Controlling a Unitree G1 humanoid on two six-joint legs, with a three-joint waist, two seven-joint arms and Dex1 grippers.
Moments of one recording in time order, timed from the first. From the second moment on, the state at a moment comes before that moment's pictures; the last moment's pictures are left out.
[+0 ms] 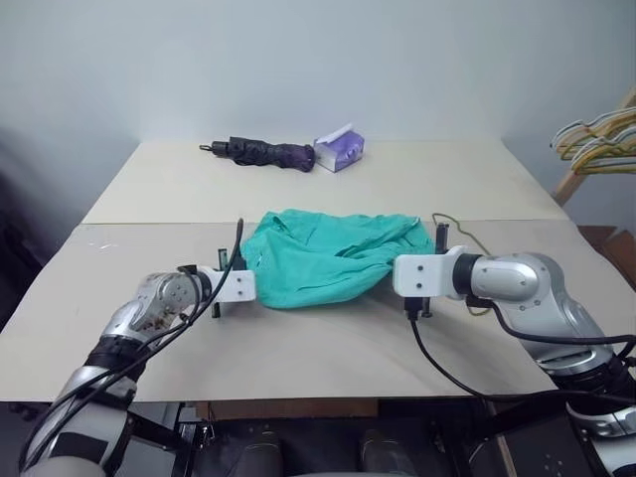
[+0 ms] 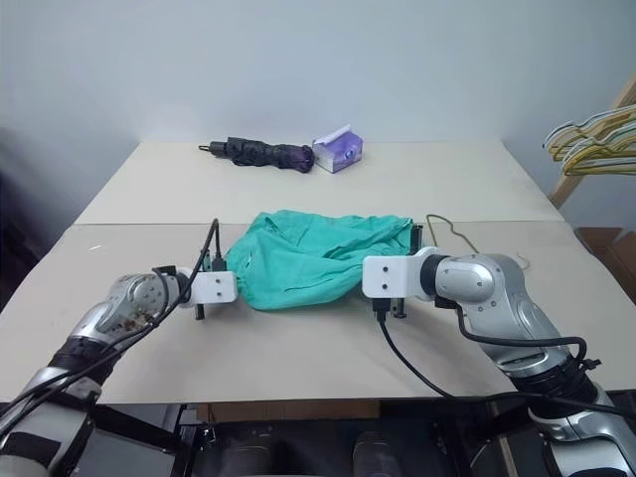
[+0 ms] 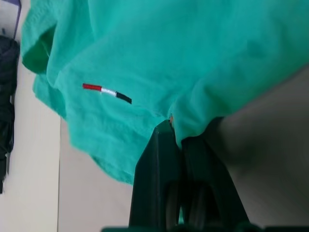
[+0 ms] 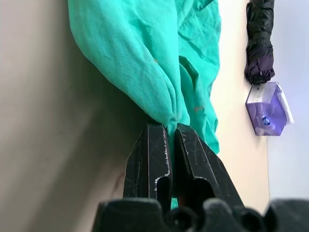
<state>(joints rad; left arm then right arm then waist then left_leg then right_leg) -0.56 0.67 -0.32 0.54 0.43 -0.32 -0.71 -0.43 -0.81 0.26 -0.36 -0.27 0.26 0.96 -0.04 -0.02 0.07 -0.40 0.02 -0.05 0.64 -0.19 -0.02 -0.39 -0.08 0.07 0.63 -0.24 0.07</state>
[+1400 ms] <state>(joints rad) -1.65 0.62 -0.26 1.21 0.49 -0.23 0.08 -1.61 -0.52 0.42 1.23 -0.61 -0.29 -0.25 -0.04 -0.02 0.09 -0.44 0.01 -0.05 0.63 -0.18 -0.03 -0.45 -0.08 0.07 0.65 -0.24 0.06</state>
